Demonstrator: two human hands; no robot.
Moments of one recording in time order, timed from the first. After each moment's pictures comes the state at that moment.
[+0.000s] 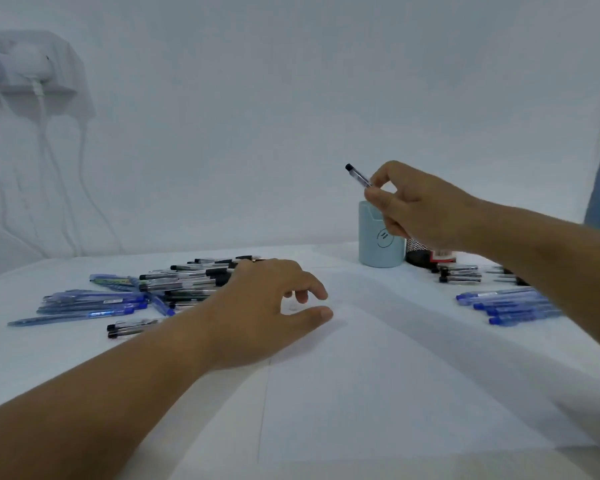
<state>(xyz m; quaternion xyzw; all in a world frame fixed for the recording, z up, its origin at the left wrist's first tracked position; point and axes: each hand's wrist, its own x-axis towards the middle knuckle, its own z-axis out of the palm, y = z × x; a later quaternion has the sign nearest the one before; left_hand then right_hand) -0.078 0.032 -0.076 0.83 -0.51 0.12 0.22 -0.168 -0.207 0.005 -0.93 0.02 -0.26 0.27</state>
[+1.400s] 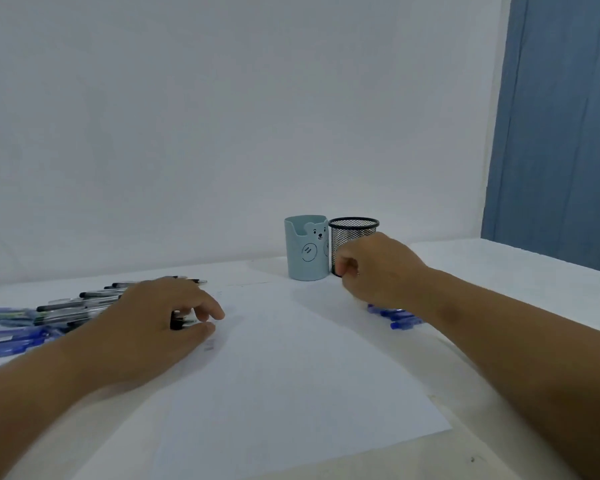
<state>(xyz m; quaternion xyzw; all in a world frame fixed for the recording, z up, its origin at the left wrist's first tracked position) -0.072 0.036 -0.071 0.85 -0.46 0.11 0.25 -0.196 -0.265 -0.051 -0.96 0.13 -0.24 0.04</state>
